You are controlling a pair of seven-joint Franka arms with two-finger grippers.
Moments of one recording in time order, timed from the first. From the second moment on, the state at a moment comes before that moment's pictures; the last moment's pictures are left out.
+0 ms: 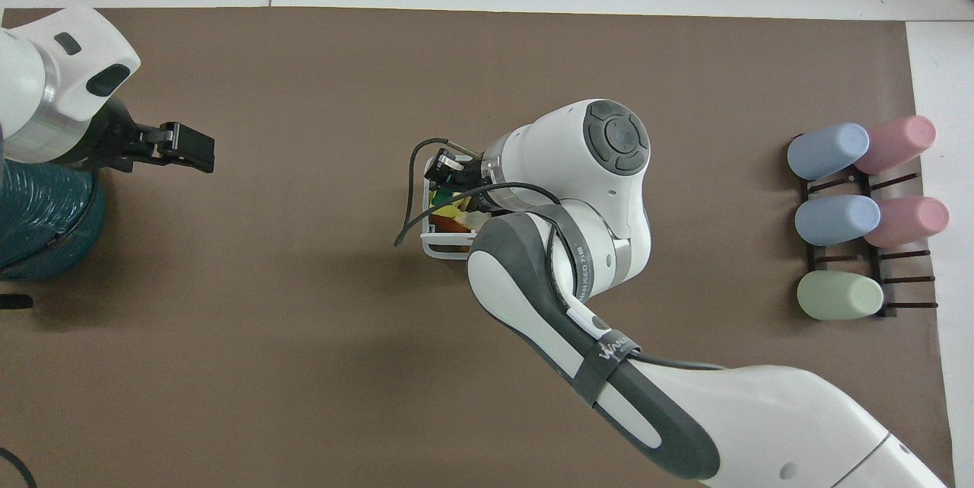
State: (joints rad) left arm -0.12 0.09 -0.03 -1.59 -0.05 1.69 -0.08; right arm 0.34 0.44 0.24 -1.64 0.37 2.32 0.76
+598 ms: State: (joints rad) left arm -0.12 0.09 -0.03 -1.59 -0.05 1.70 -0.09; right arm 0.34 0.42 0.23 -1.63 0.35 2.31 0.76
